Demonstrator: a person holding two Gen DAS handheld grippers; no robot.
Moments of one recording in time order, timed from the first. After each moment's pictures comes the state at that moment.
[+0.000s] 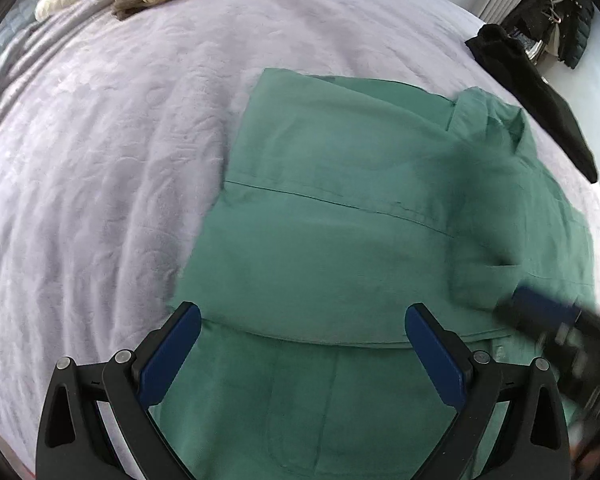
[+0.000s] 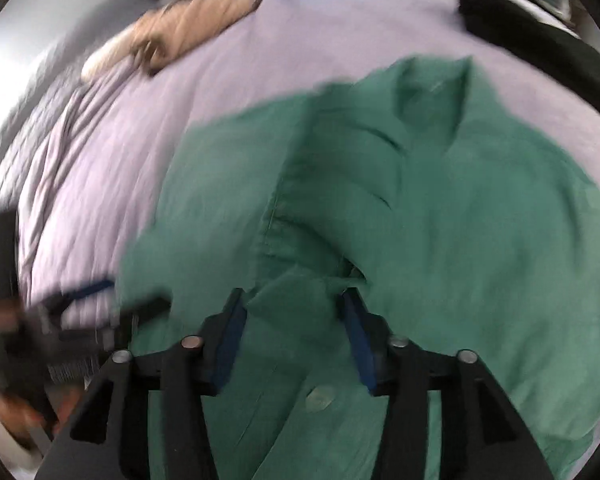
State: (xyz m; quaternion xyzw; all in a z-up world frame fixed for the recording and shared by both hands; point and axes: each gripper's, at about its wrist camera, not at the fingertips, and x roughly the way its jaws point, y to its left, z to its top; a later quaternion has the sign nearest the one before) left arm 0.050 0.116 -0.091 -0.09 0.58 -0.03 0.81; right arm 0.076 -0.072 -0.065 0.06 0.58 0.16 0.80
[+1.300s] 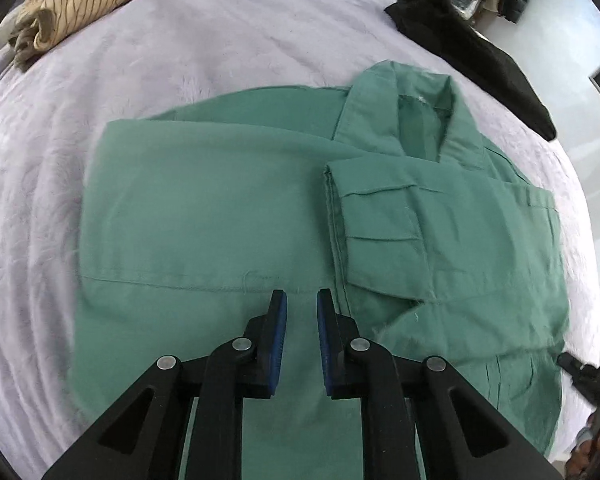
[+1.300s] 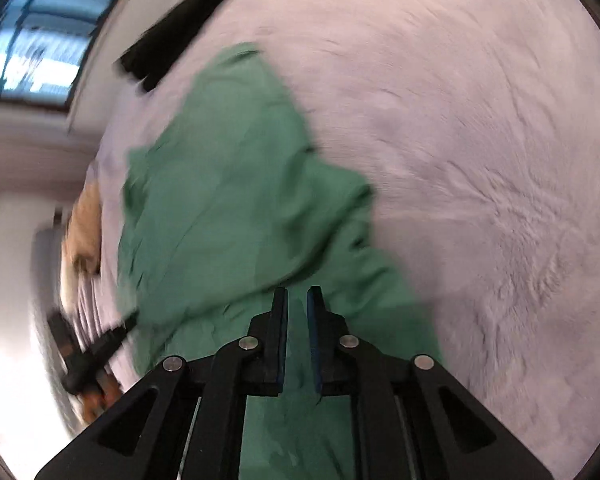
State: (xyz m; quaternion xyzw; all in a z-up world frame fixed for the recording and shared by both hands) left arm 0.078 0.048 -0.061 -0.03 0.59 -0.14 0.80; right arm -0.069 -0.342 -0.063 0.40 0.51 -0.05 0.76
